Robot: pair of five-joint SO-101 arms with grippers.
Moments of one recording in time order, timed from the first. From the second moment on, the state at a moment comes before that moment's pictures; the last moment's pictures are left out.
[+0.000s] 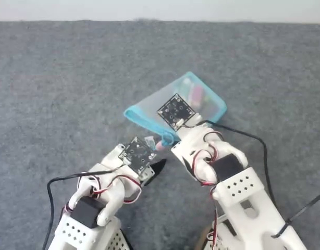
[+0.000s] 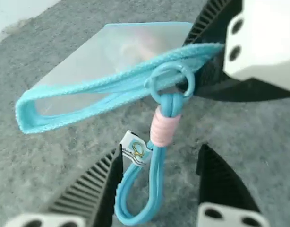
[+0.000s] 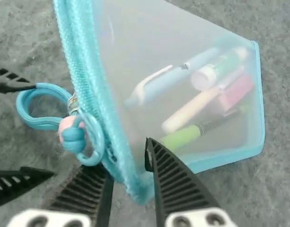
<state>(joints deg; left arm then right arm) 21.8 -93.2 86.5 58.1 -12.2 -31.7 -48.2 56.5 50.3 16.9</state>
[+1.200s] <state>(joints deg) 11.5 -93.1 89.5 51.4 -11.8 -33.5 -58.1 59.6 53.1 20.2</state>
